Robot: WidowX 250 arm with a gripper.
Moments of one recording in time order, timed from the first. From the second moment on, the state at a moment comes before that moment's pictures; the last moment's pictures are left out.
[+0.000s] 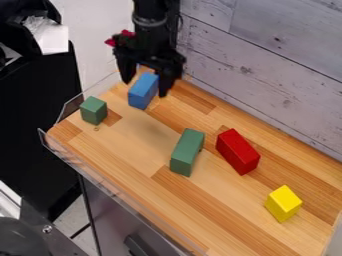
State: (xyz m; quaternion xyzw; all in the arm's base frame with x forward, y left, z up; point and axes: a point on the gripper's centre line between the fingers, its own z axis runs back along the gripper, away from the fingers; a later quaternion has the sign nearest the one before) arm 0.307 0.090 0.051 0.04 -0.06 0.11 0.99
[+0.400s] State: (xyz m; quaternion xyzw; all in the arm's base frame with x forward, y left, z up) arm 0.306 0.118 0.040 0.03 -0.04 0.12 0.99
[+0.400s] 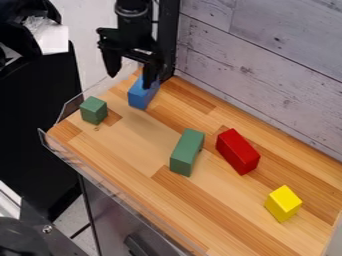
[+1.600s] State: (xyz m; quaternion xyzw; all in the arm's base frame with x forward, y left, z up) arm 0.341 0.129 0.003 0.00 -0.01 0.13 0.99
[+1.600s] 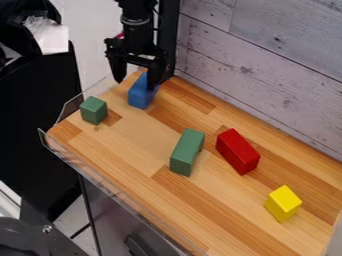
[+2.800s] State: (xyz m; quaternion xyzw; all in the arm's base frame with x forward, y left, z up) arm 0.320 0.109 -0.003 0.00 0.00 0.18 0.98
